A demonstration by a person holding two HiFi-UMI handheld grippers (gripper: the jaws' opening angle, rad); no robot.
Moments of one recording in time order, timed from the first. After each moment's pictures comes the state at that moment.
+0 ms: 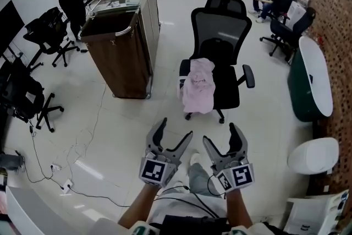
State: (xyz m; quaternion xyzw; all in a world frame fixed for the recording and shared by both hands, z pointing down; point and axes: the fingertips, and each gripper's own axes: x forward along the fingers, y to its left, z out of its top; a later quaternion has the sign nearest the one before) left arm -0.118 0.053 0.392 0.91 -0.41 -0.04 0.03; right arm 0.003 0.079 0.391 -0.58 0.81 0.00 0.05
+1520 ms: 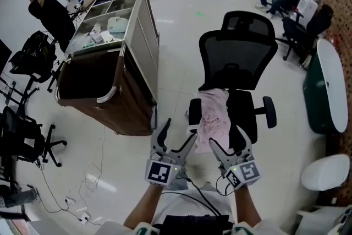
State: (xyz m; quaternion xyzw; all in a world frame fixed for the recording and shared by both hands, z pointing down) left arm -0.069 -0.379 0.421 0.92 -0.38 0.00 0.01; right arm 0.054 -0.347 0.460 -0.58 0.81 -0.10 0.04
